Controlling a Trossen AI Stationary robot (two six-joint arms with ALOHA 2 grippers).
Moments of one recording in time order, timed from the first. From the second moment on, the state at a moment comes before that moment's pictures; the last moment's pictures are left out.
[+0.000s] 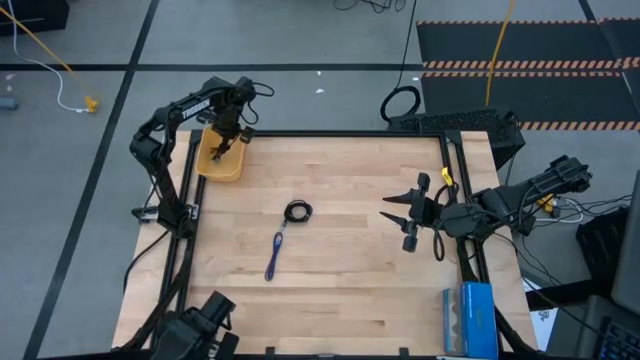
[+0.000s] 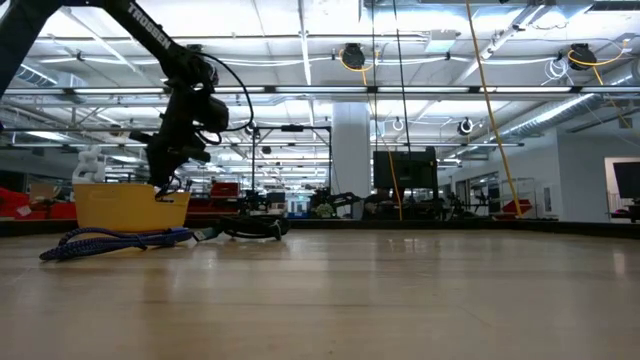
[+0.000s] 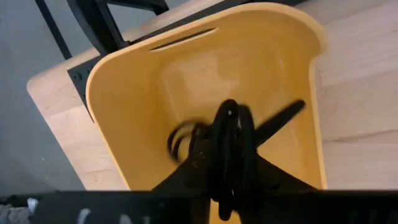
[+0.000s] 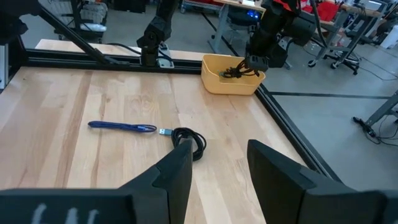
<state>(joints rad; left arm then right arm) 1.05 1.84 1.45 -1.24 -0.26 -0.20 0.41 0.94 0.89 -0.40 0.68 0.12</state>
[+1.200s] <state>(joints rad) 0.47 1.31 1.45 -1.22 -0.21 -0.10 0.41 0.94 0.89 -0.40 0.68 0.09</state>
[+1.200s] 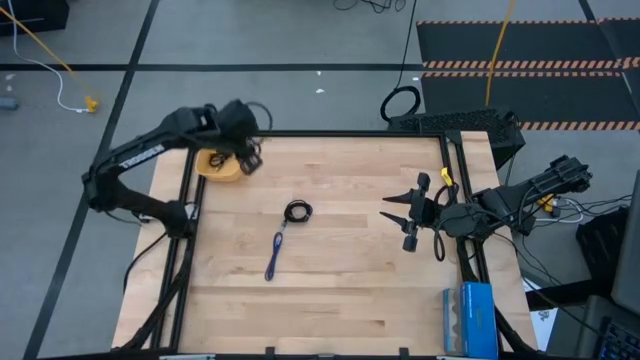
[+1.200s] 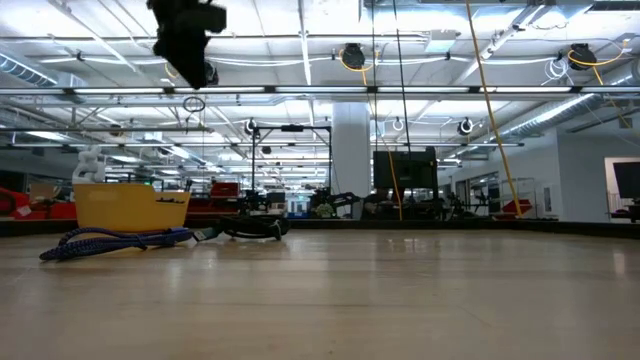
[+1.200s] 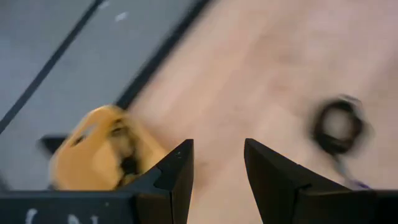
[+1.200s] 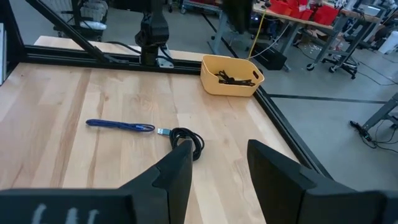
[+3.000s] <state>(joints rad) -0.43 0.89 0.81 -0.05 -0.51 0.20 0.41 0.88 0.89 -0.35 0.68 0.05</state>
